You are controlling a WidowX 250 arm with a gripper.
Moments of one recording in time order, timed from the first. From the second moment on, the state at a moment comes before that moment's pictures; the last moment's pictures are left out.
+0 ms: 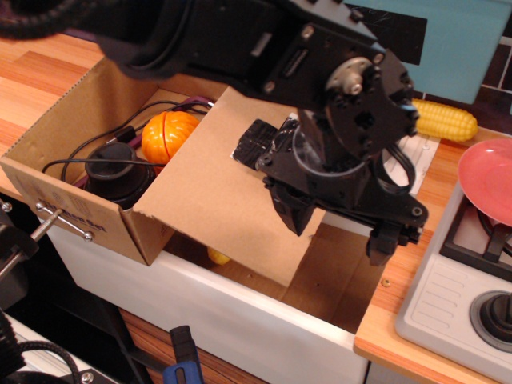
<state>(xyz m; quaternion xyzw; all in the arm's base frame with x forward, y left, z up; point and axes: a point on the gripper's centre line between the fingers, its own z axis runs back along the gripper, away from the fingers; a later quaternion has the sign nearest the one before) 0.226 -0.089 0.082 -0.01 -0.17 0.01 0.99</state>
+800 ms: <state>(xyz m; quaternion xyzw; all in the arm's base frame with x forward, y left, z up) 0.216 -0.114 0.044 -0.02 -0.13 0.02 0.99</state>
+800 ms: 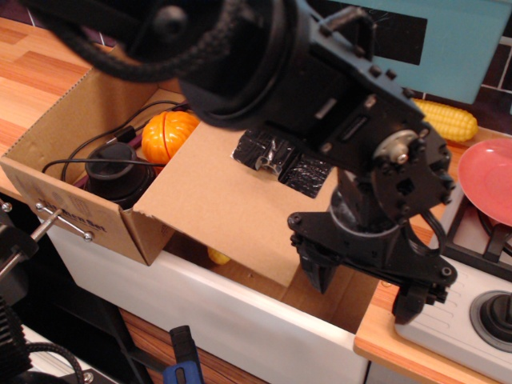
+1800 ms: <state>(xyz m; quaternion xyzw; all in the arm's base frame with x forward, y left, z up) 0.209 -0.105 0.006 0.05 -0.17 -0.02 0.98</state>
